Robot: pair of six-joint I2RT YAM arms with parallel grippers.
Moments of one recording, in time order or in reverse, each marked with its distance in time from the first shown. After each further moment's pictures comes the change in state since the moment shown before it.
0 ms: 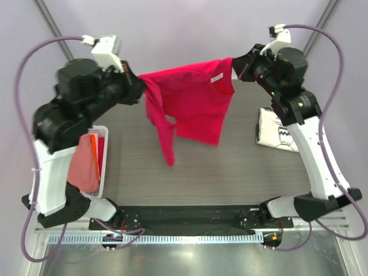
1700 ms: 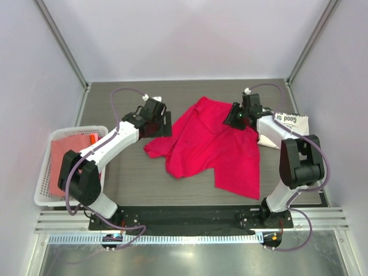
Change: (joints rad) left arm 0.140 0.152 -1.009 0.488 0.025 -0.137; right arm -0.159 0.282 -0.699 0.251 -0.127 0.132
